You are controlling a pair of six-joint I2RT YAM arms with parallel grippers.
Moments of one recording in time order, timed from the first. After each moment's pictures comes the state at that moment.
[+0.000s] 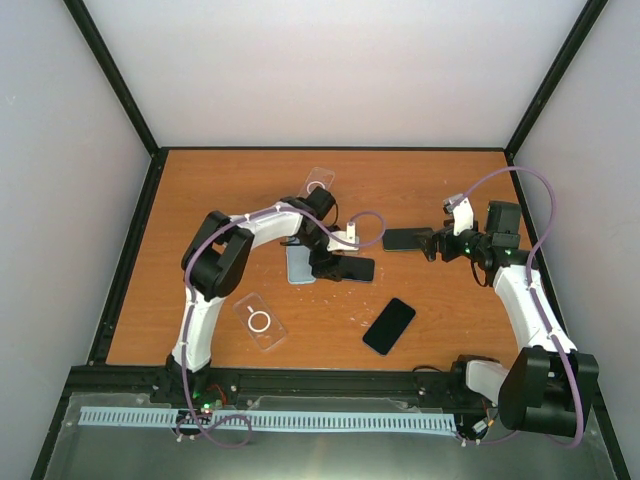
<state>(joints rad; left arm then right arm) -0.62 2.16 1.55 -0.70 0.52 0.93 -0.12 1.14 0.78 -0.37 -0.64 -0.31</state>
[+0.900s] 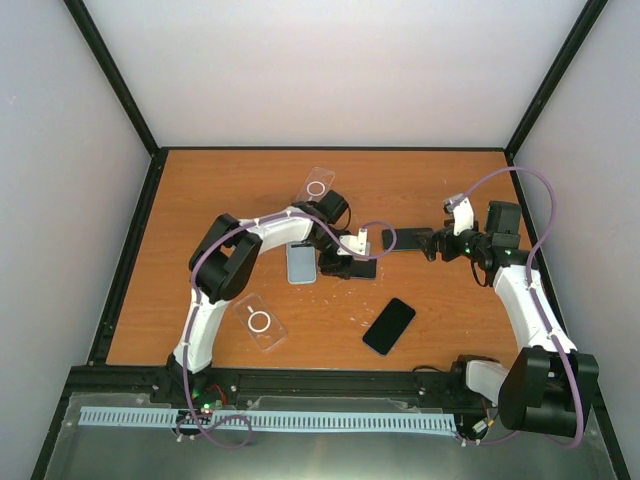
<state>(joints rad) -0.69 2.20 1.58 -0.65 0.42 0.97 -0.12 1.14 0.78 -0.37 -0.63 -0.31</state>
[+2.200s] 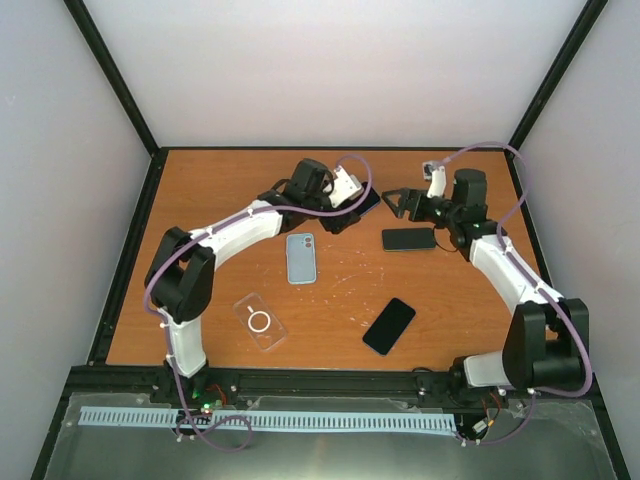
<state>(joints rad) -0.64 1.89 1.46 -0.25 0.29 0.32 0.09 1.36 0.92 -0.04 -0.66 0.32</state>
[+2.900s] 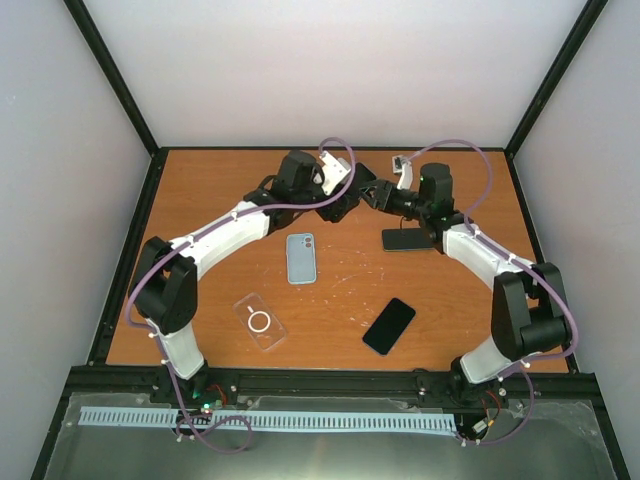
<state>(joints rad) -0.62 1.77 1.43 -0.17 0.27 0.15 0.28 1.54 1.00 0.21 -0.69 0.62</state>
